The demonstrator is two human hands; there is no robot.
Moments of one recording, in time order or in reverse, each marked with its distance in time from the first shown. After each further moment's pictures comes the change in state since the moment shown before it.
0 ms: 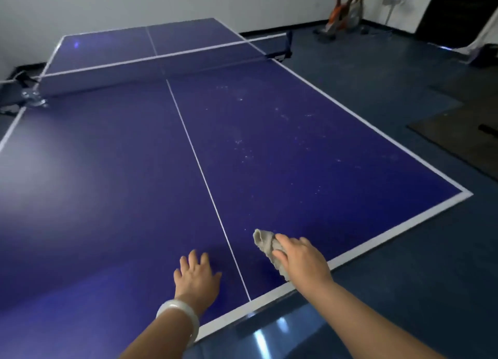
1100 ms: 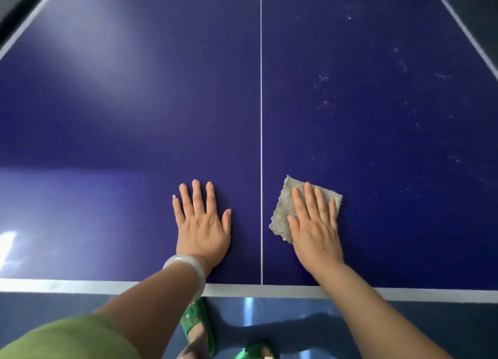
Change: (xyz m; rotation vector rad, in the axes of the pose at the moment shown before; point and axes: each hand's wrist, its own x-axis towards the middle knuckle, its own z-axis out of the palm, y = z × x) left_hand 0.048 -0.018 0.075 -0.057 0.359 -0.297; right_hand 0.080 0.012 0.107 -0.197 -0.119 -0.238
